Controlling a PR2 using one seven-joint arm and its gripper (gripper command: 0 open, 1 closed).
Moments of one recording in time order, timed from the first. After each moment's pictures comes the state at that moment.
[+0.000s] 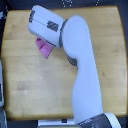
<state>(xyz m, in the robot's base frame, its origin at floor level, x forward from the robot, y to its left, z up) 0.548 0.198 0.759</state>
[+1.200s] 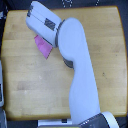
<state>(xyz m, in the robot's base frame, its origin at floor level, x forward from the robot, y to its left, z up) 0.572 0.212 0.757</state>
